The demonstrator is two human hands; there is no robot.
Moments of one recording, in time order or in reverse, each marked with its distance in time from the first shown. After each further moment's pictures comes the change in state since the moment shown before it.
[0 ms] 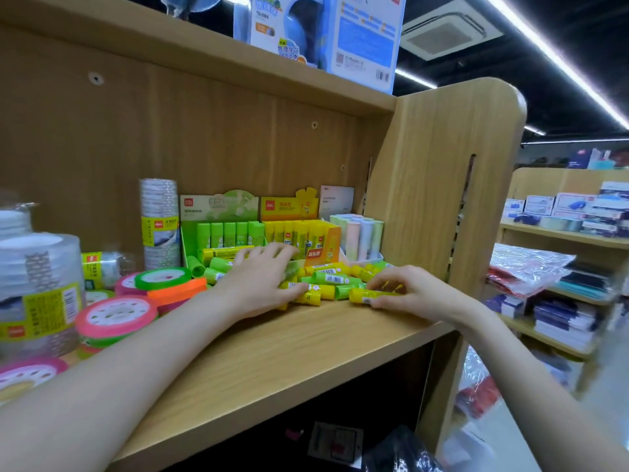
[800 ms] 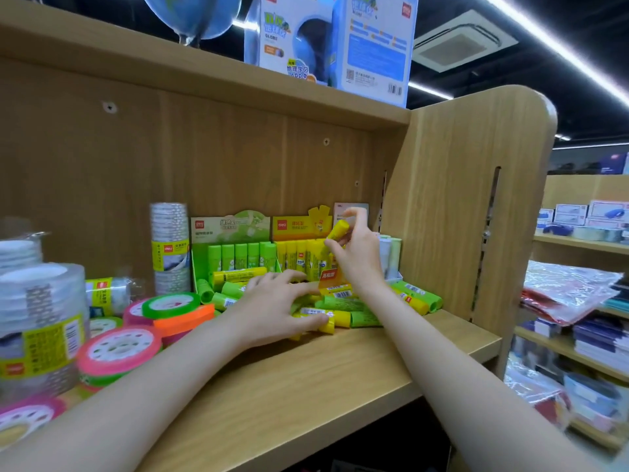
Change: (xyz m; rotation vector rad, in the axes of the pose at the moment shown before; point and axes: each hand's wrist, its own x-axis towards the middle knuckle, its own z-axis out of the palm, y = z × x) left_hand 0.002 -0.001 -0.001 -0.077 -0.083 0.019; right_hand 0.122 -0.055 0.031 0.363 0.747 -0.008
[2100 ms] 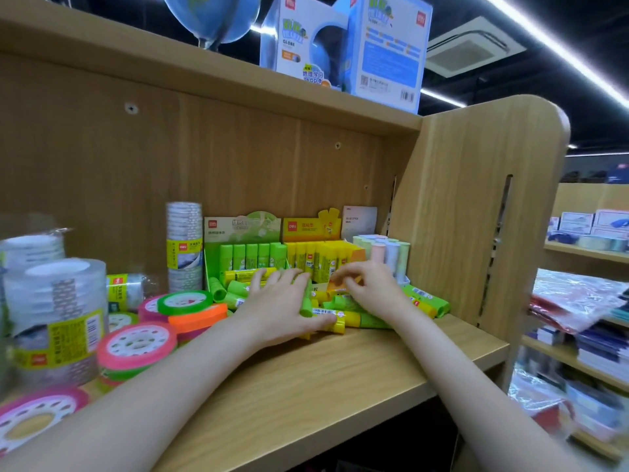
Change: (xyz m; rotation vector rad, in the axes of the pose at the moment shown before) left_hand -0.002 0.003 -0.001 0.082 0.040 -0.118; right_hand -0.029 0.007 -0.018 -0.268 -0.453 -0.054
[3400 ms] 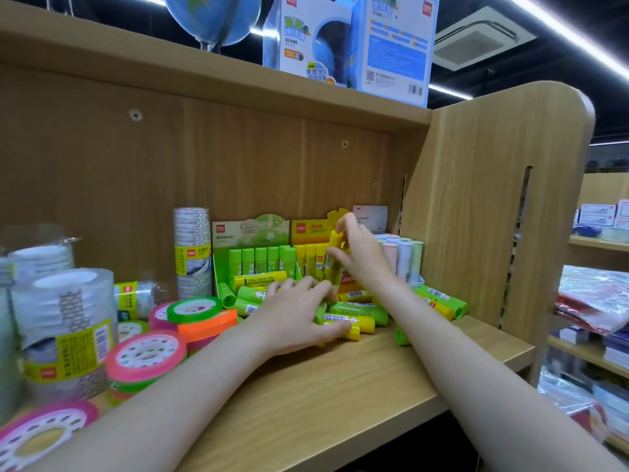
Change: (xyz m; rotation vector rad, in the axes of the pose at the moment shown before) left_hand 0.000 -0.002 0.002 -0.058 -0.014 0.099; right_hand 0.054 -0.007 0.014 0.007 0.241 -0.071
